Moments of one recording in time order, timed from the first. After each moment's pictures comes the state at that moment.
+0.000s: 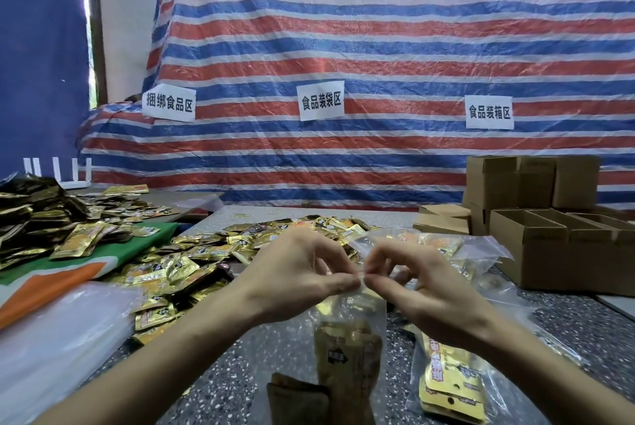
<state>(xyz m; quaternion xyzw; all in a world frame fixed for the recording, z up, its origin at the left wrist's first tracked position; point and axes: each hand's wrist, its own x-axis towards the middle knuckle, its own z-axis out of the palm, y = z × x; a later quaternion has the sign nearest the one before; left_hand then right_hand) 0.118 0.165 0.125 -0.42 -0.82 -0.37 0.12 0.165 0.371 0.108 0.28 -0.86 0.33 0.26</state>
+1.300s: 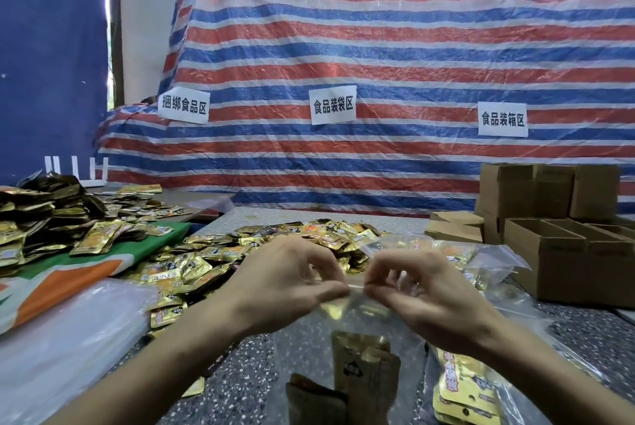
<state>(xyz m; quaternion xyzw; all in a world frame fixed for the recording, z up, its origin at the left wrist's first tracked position) 0.125 0.139 0.122 -0.39 -0.85 -0.32 0.17 0.172 0.354 0.121 0.27 -0.89 0.27 0.24</state>
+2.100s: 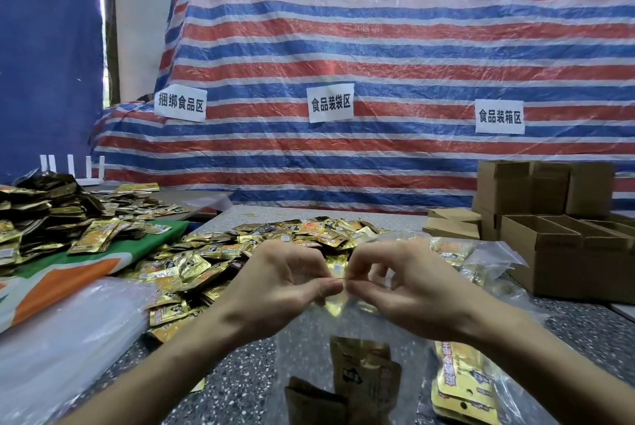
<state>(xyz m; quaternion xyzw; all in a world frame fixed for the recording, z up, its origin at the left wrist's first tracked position) 0.121 0.132 0.107 -0.42 -0.77 -0.46 0.14 0.175 0.335 0.137 0.26 -0.93 0.19 0.19</state>
